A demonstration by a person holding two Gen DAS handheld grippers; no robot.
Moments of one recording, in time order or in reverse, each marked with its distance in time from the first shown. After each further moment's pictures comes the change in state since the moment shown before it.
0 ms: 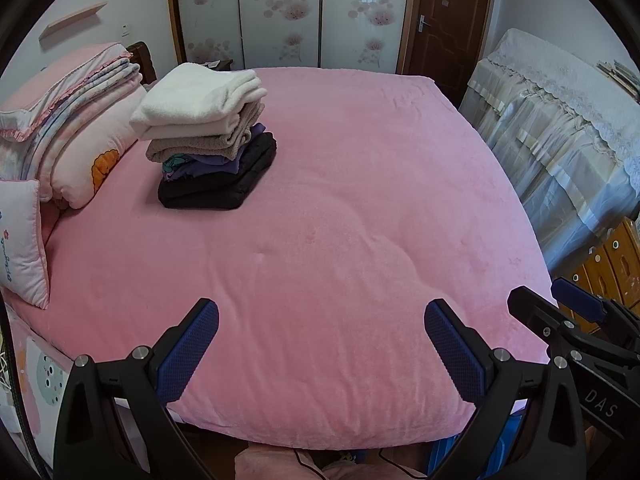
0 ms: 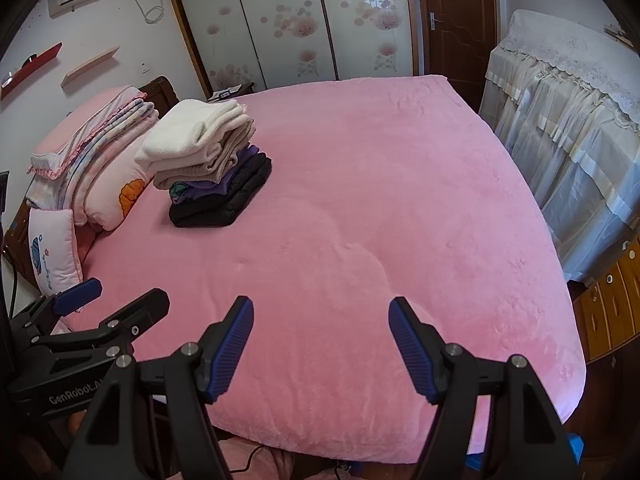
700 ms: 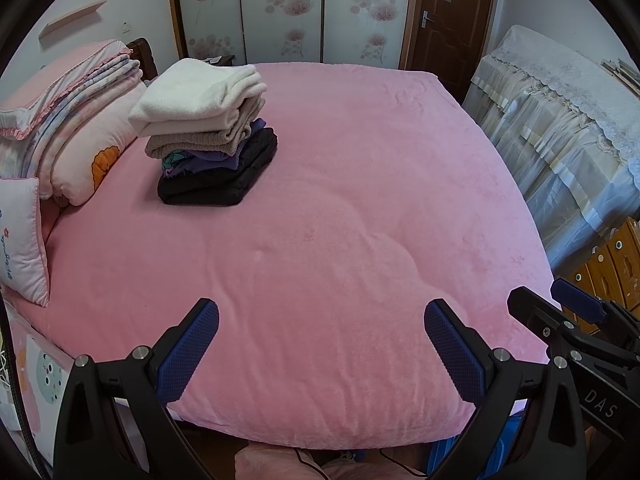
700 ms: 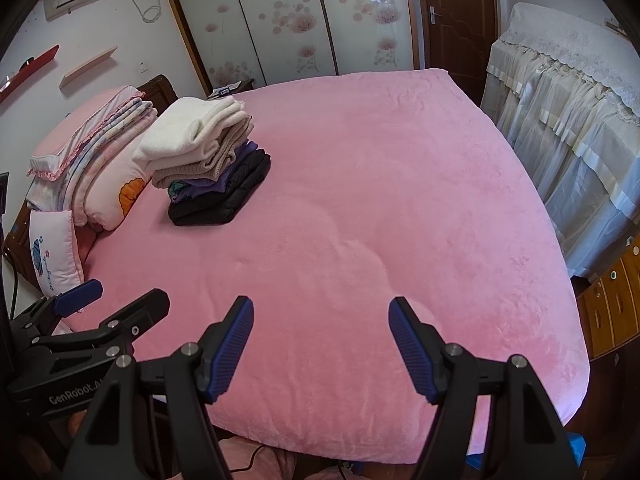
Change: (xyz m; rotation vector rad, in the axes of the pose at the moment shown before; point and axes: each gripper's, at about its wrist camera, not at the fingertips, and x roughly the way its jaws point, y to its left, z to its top) left arm 0.007 -0.002 0.006 0.003 0.018 0.007; right arm 0.008 -0.004 -0.002 0.010 0.010 0.006
